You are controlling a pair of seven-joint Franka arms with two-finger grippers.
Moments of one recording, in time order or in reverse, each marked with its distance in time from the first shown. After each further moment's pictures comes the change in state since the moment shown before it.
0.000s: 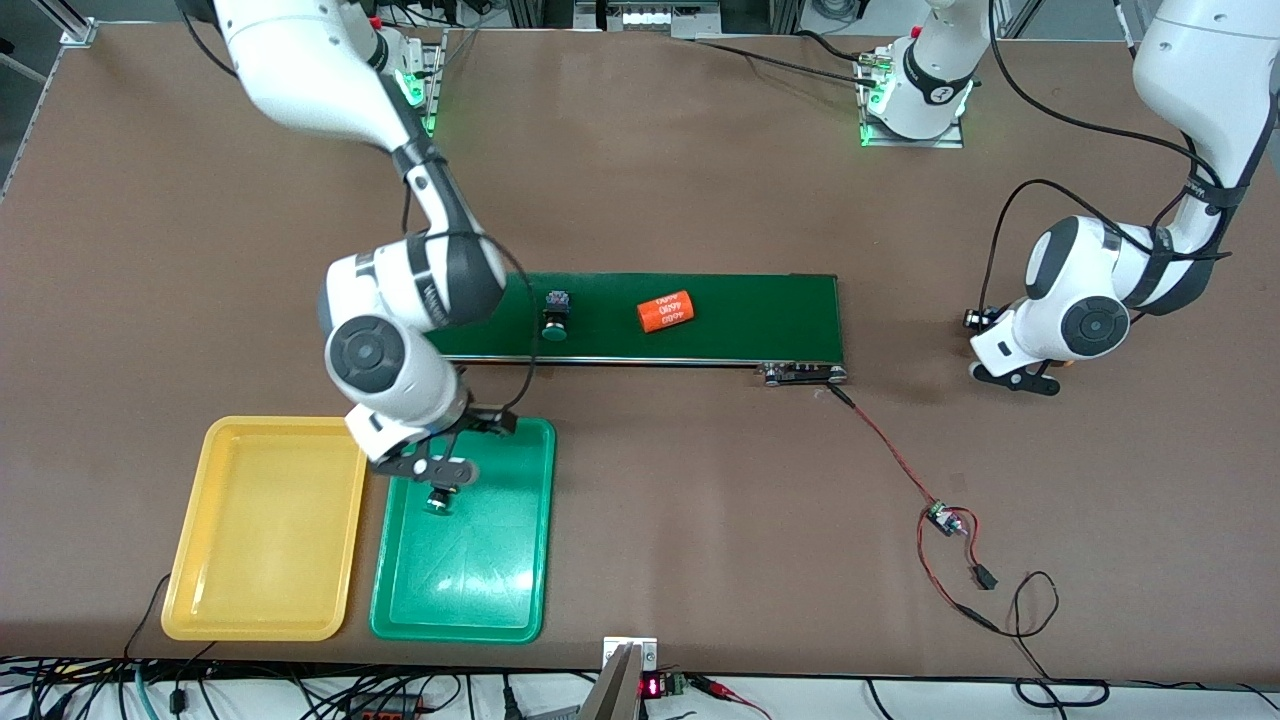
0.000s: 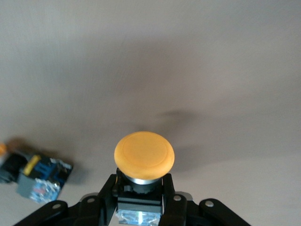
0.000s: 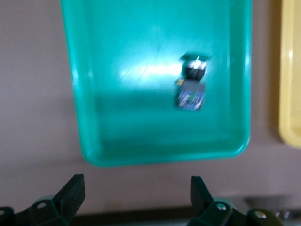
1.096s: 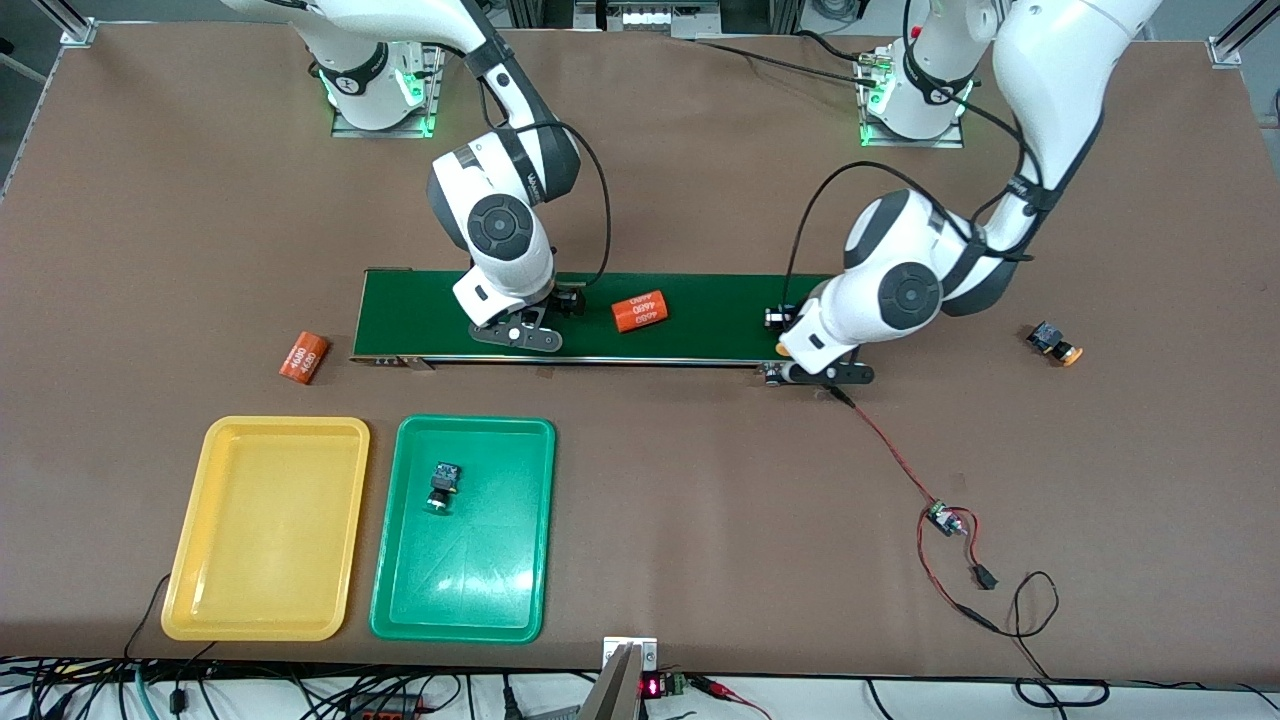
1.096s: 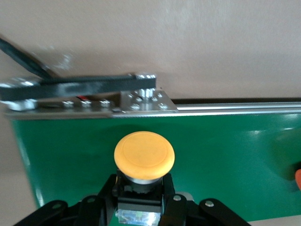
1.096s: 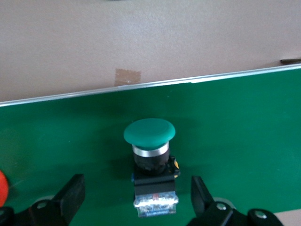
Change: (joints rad) left arm -0.343 0.082 -0.147 0.171 -0.436 0.050 -0.456; right arm 0.245 -0.235 0.002 -0.566 0.000 0.219 0.214
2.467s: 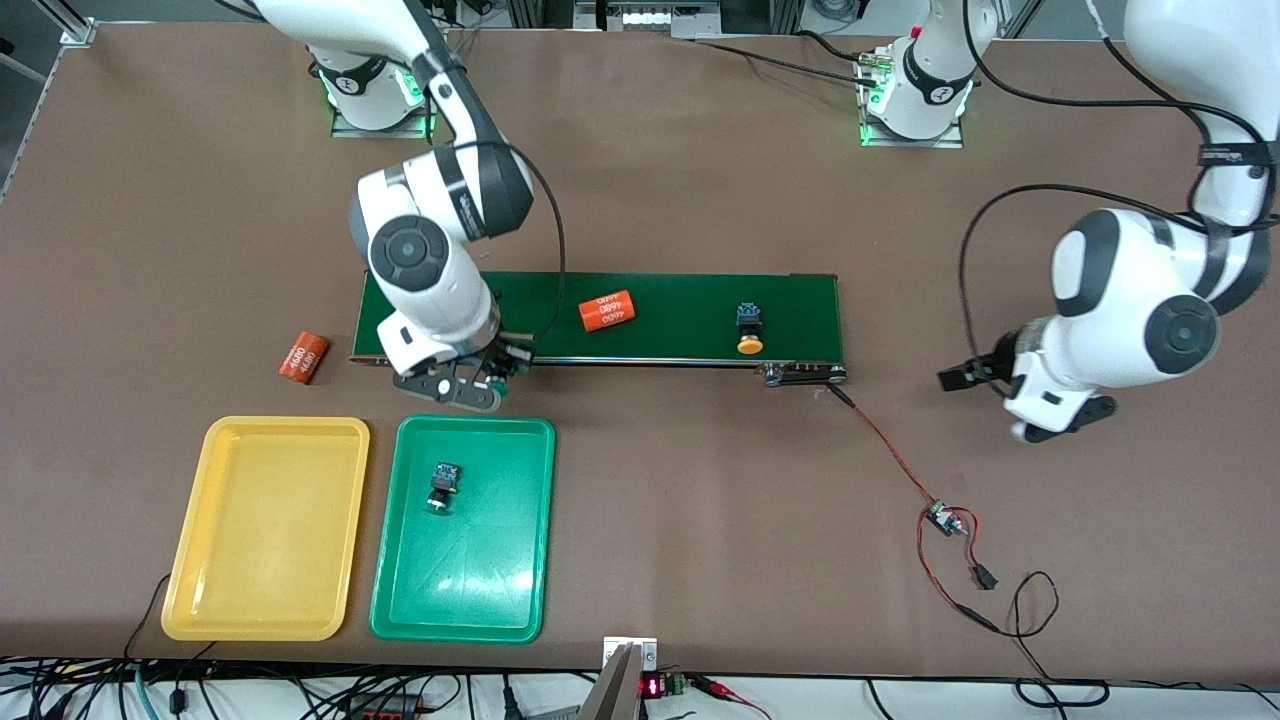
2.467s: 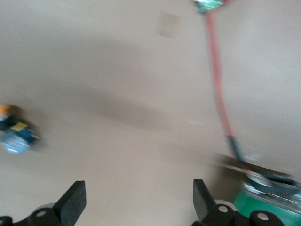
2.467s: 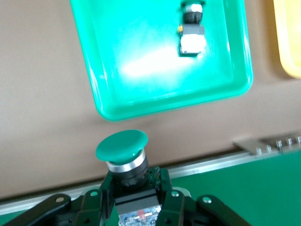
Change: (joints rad) left arm 0.049 -0.120 0.416 0.143 0.059 -0.230 0.086; right arm -0.115 0.089 -0.072 0.342 -0.005 -0.116 -0.049
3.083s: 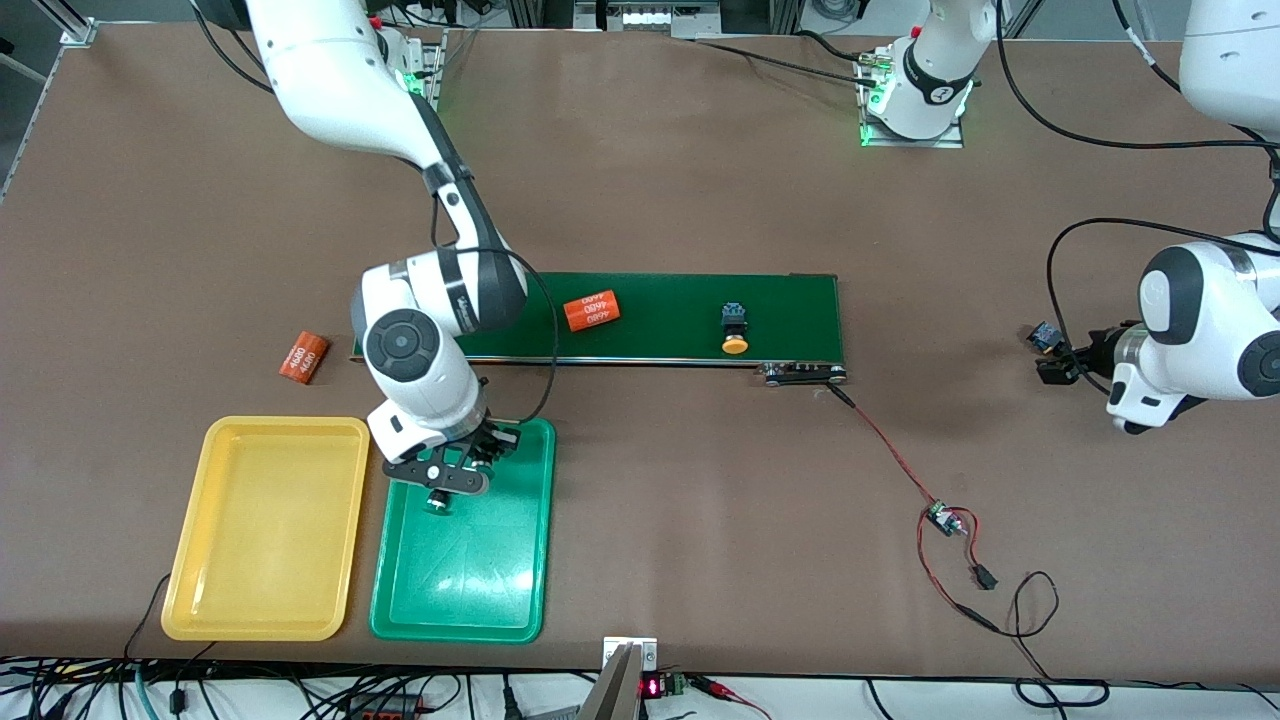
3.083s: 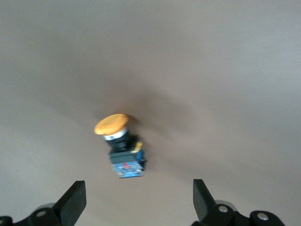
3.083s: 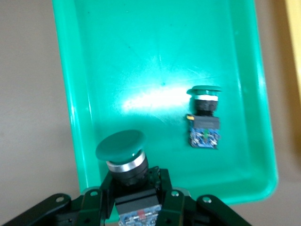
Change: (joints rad) left arm 0.079 0.104 0.201 -0.045 0.055 0.000 0.047; right arm -0.093 0.268 0.003 0.231 0.001 0.153 -0.099
